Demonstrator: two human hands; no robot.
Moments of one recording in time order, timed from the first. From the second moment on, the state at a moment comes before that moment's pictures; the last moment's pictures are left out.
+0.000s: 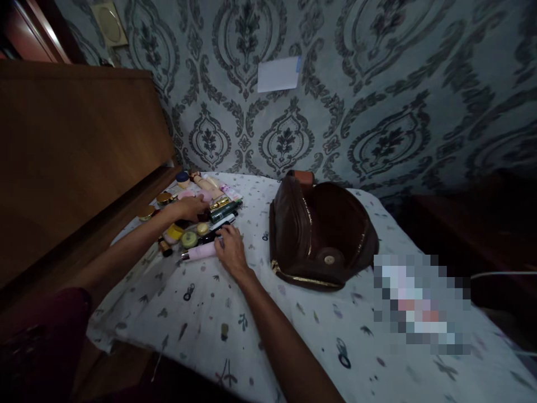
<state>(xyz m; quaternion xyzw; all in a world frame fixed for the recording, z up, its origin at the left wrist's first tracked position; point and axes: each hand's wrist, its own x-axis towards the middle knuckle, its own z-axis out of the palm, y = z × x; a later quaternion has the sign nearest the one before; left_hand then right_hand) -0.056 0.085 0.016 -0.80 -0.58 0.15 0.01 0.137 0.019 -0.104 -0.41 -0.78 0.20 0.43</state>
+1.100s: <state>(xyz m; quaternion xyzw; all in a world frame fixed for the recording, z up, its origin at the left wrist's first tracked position) -0.086 0.055 0.021 -0.68 -0.68 -0.28 -0.07 0.137 0.020 -0.105 -0.41 -0.77 0.21 0.45</state>
